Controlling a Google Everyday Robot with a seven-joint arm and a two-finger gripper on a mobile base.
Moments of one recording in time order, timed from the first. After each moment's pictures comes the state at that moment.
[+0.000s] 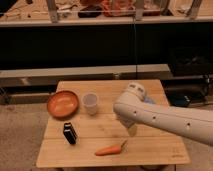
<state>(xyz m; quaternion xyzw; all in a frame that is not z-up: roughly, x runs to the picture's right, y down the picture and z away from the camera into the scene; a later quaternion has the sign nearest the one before) 0.091 0.178 0.701 -0.25 -0.06 -0.26 0.93</state>
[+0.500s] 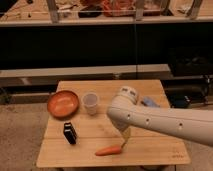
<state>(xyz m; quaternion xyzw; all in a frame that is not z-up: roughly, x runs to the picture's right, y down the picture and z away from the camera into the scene) 0.062 0.194 0.702 -0.25 -0.09 -0.29 0.92</state>
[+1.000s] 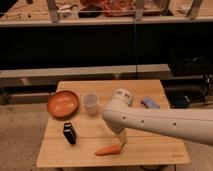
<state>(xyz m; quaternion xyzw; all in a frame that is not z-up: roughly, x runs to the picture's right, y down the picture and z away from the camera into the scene) 0.041 0.207 0.707 -0.26 -0.10 -0.31 0.91</state>
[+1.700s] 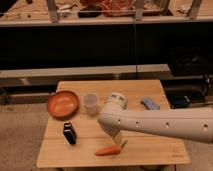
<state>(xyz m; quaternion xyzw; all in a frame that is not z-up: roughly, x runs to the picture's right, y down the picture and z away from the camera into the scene) 0.018 0.225 0.716 -0.26 -0.13 -0.33 0.90</state>
